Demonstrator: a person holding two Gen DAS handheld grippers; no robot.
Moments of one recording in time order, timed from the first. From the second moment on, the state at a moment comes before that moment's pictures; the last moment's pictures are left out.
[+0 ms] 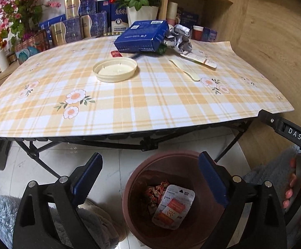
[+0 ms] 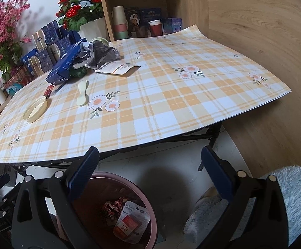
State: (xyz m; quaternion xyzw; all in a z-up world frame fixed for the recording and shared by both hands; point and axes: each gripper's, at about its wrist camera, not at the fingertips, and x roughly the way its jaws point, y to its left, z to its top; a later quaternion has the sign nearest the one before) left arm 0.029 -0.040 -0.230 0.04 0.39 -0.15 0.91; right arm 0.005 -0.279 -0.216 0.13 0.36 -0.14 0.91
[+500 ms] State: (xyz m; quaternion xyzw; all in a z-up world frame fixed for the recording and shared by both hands) left arm 0.080 -0.054 -0.177 0.07 0.35 -0.13 0.93; right arm 0.038 -0.297 -0.183 0.16 0.36 -0.11 0.91
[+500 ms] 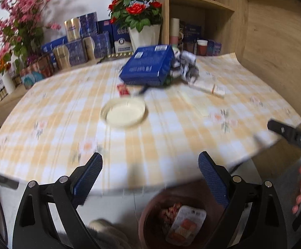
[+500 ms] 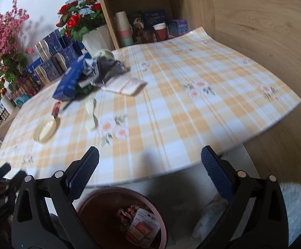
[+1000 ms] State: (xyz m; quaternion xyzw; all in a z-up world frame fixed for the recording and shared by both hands) left arm 0.305 -0.157 -0.146 0.15 0.37 -0.13 0.91; right arm 0.106 -0.351 -0.163 0.22 0.36 -0.11 0.90
